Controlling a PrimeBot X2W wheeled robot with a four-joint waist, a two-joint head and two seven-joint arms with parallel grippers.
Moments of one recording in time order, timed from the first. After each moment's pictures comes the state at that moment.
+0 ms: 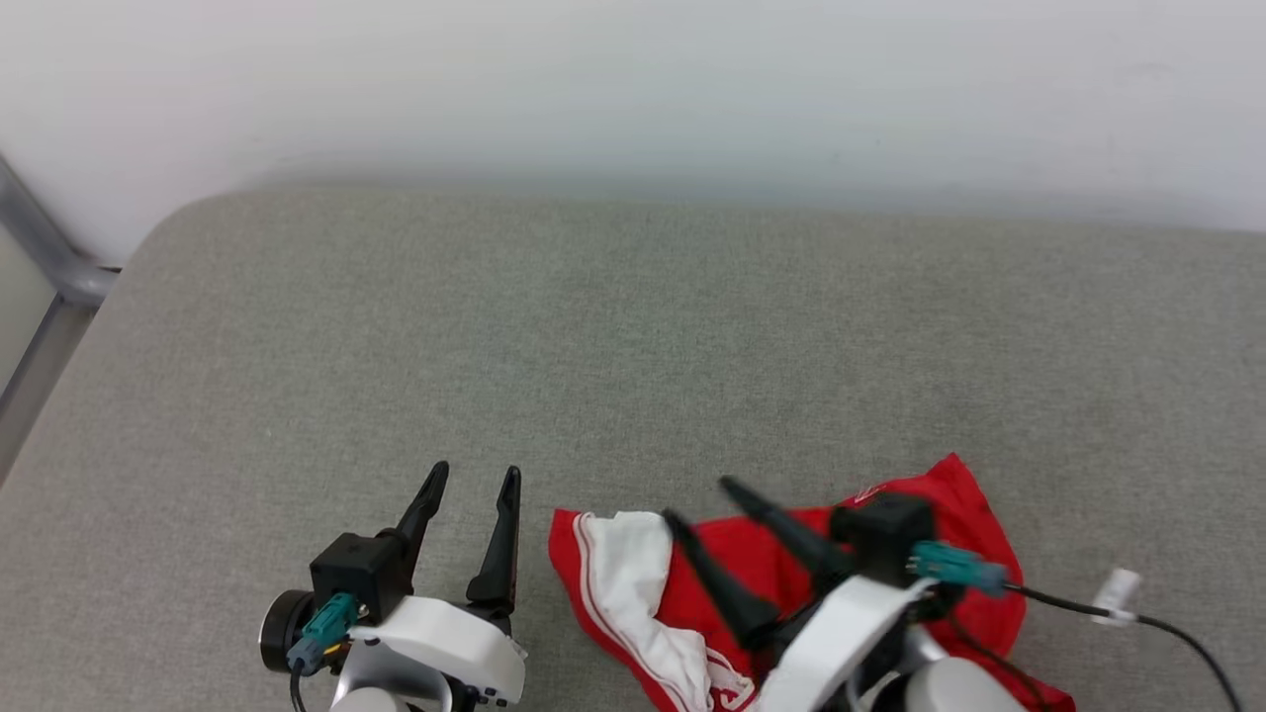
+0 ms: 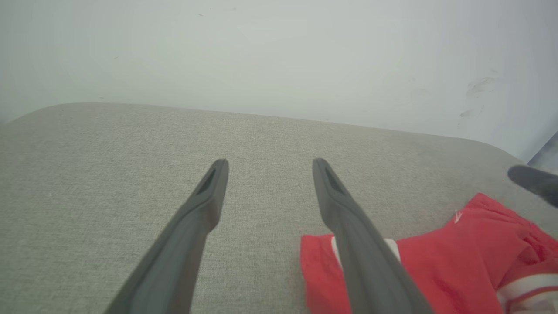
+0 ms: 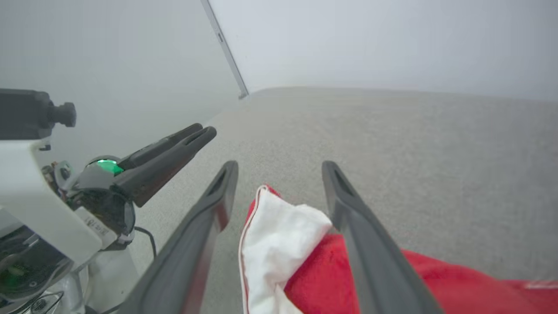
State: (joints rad) left arm -0.11 0.12 -0.24 0.24 -0.32 -0.03 -0.26; right arm -0.20 -0.09 0.54 0.17 0.49 0.13 0.01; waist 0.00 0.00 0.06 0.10
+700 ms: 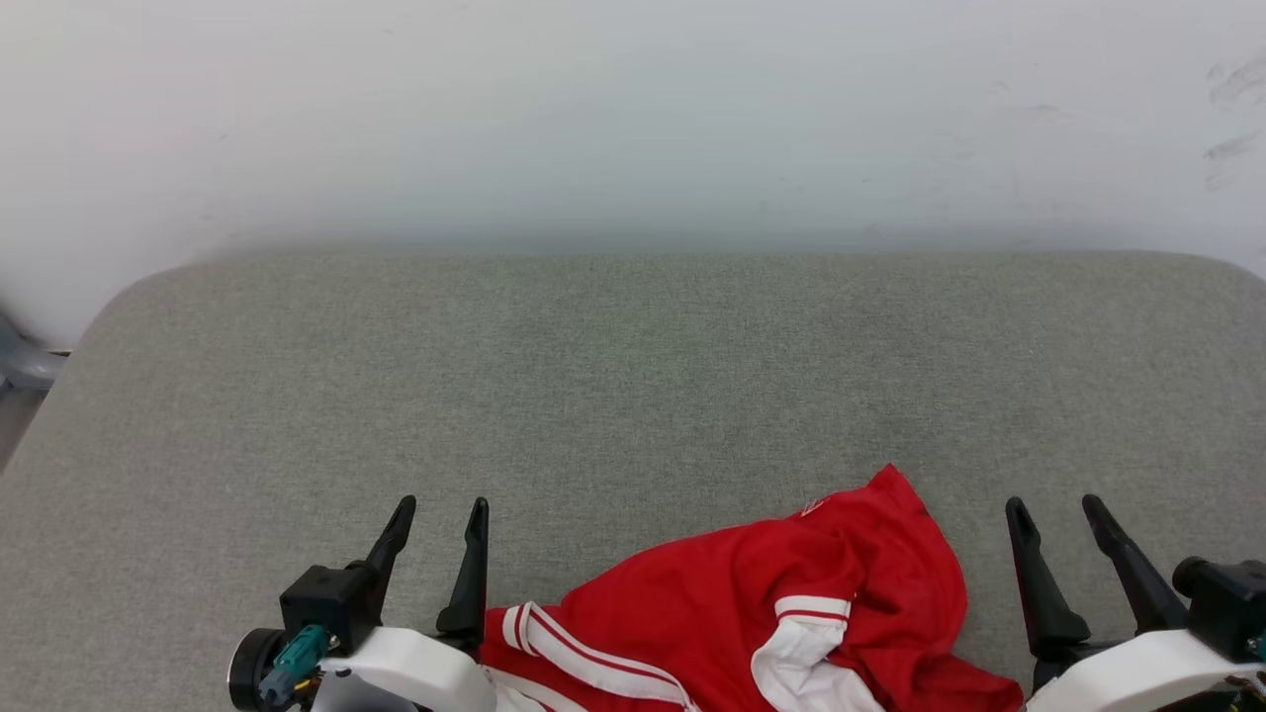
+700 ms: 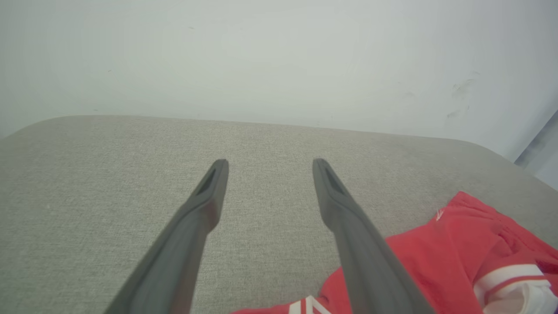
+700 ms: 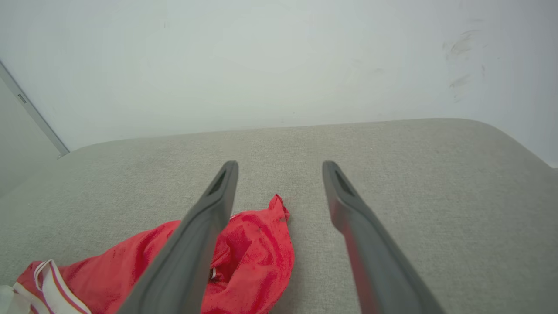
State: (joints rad) left arm -0.05 0.16 -0.23 0.20 -0.35 0.00 -0.25; right arm 0.12 -0.06 -0.07 -0.14 0.24 0.13 0.06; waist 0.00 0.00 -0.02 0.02
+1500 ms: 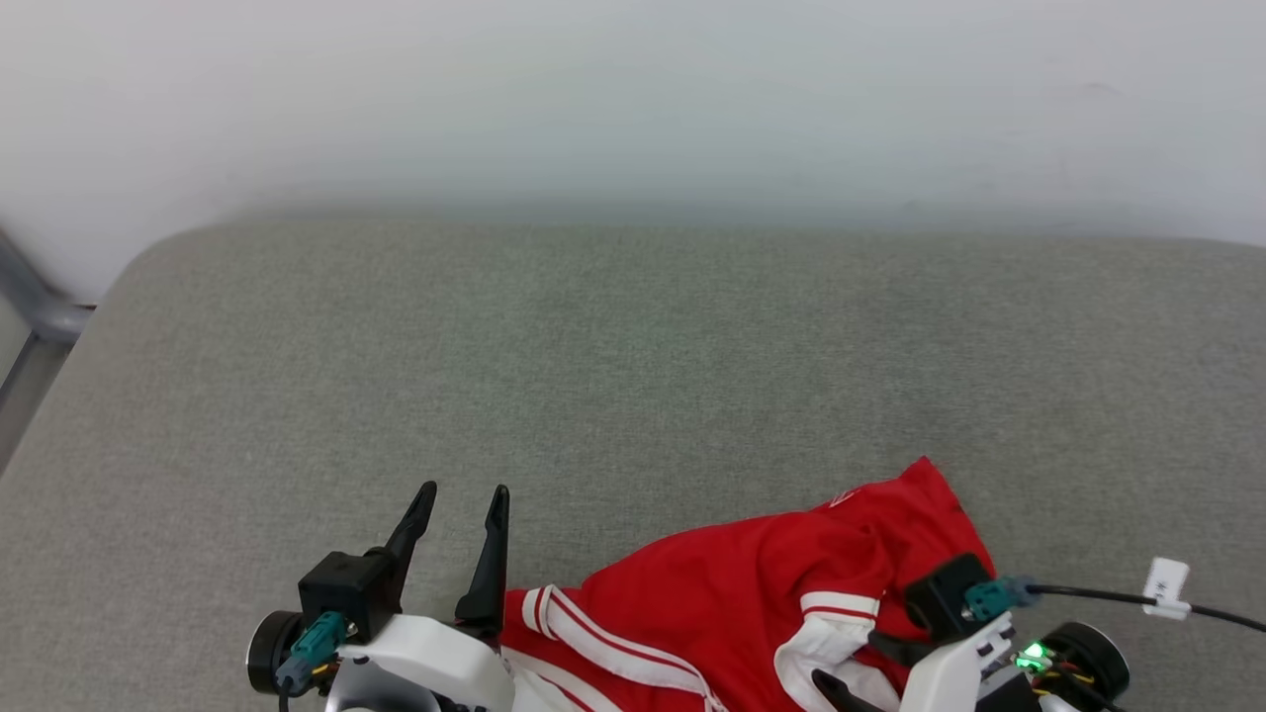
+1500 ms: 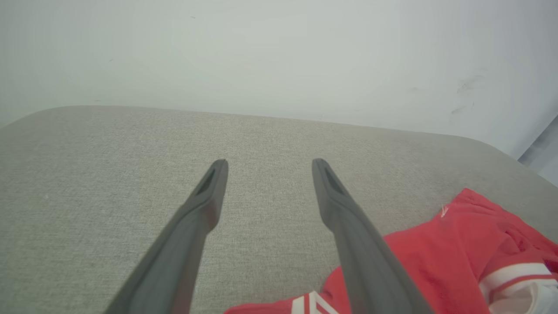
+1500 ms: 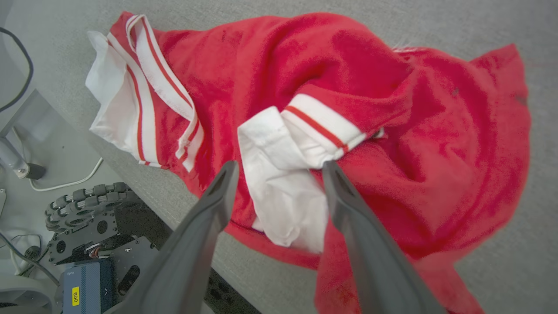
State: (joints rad) left arm -0.06 0.16 -0.26 0.19 -0.35 0.01 -0.24; right arm 0.02 -0.31 0.39 -0.10 0.43 0.13 0.62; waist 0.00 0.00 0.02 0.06
